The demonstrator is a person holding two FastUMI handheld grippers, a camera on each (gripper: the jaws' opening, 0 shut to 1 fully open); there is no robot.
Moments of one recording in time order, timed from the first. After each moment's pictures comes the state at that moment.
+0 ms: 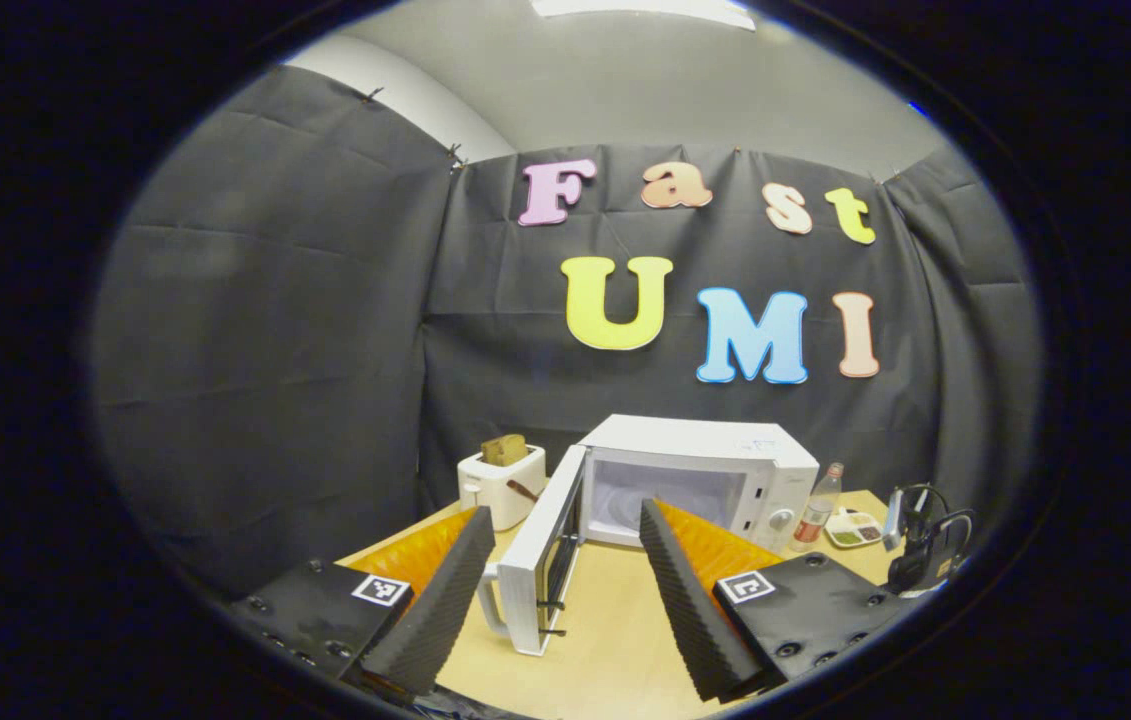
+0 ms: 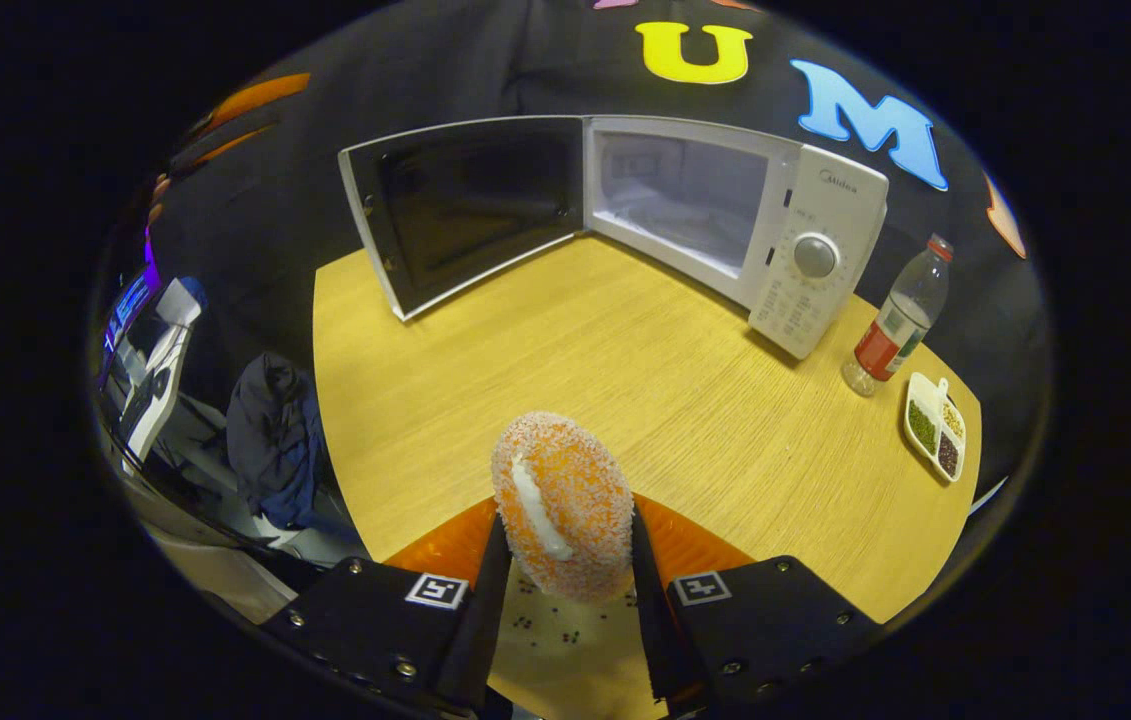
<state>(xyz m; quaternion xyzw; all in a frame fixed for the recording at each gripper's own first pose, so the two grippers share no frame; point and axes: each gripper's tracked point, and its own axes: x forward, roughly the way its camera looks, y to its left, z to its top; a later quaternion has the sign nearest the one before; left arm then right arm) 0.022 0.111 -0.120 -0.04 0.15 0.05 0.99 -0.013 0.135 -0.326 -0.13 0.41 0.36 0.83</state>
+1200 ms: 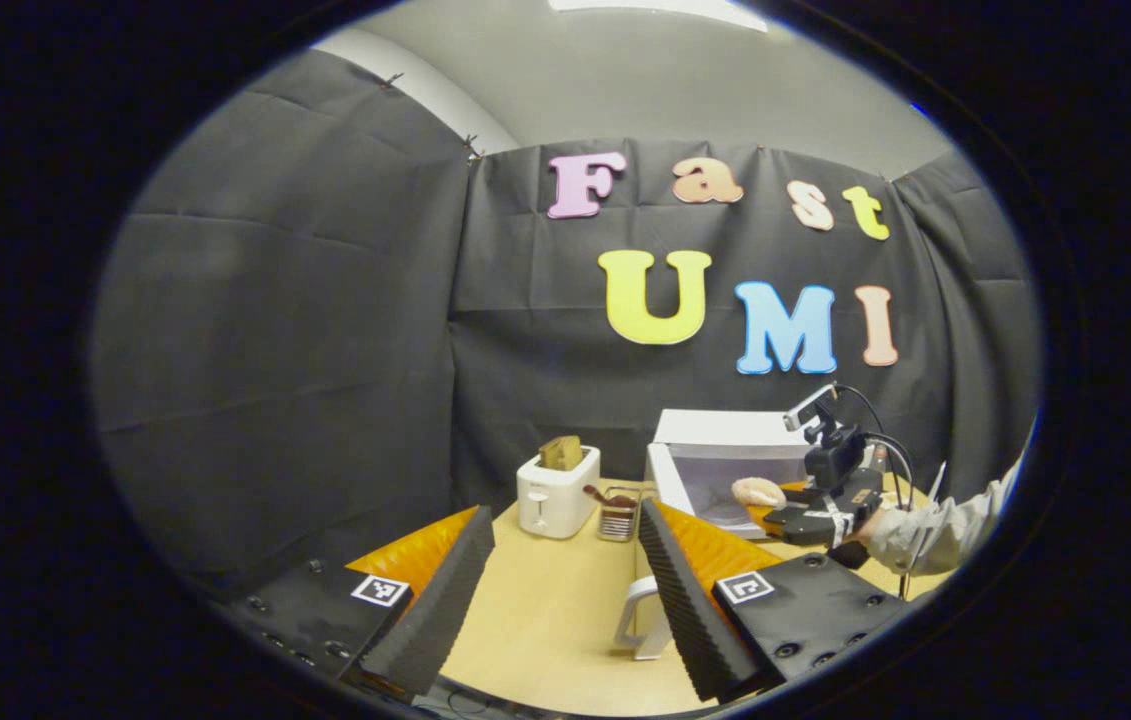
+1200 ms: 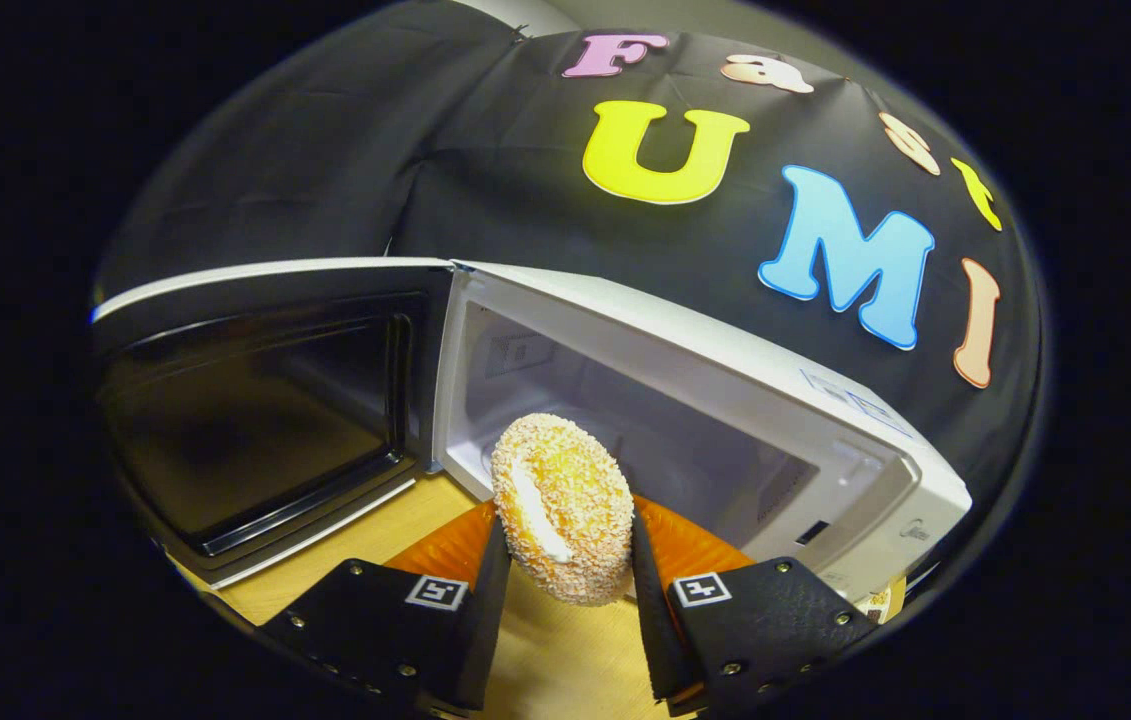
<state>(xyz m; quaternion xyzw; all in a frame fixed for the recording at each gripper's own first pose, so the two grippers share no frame) 0.018 0.266 -0.143 -0.02 0.17 0.06 0.98 0.275 0.292 -0.300 -0.20 0.20 0.22 0.94</state>
